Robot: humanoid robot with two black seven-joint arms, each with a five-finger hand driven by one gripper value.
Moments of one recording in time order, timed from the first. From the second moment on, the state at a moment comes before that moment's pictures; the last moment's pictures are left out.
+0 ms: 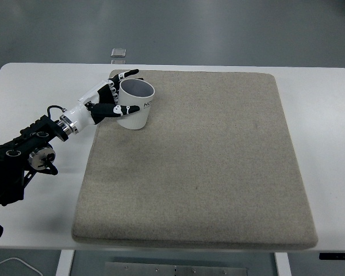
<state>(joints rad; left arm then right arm) -0.75 0.26 -0.59 -0.53 0.61 -0.53 -0.61 0.03 0.00 -0.05 0.19 0.00 -0.01 -0.11</state>
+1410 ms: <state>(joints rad) -1.01 0.17 -0.69 -0.38 0.37 -0.39 -0.61 0.03 0.00 -0.05 0.19 0.00 -0.01 -0.11</state>
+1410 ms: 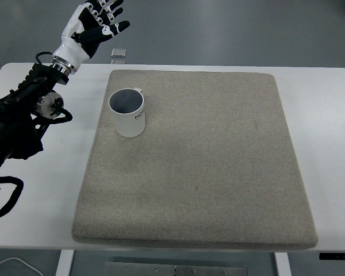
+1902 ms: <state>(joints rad) -1.02 0.13 -0.70 -0.38 0.12 -0.31 -0.61 0.03 0.00 -0.05 0.19 0.00 -0.01 -0.11</state>
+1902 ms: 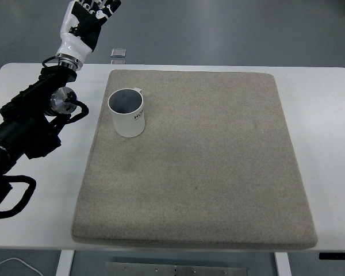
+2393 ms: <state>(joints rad) -1.01 0.13 -0.70 -0.31 -0.09 -0.29 -0.26 0.03 0.00 -0.05 0.19 0.00 -0.01 -0.11</state>
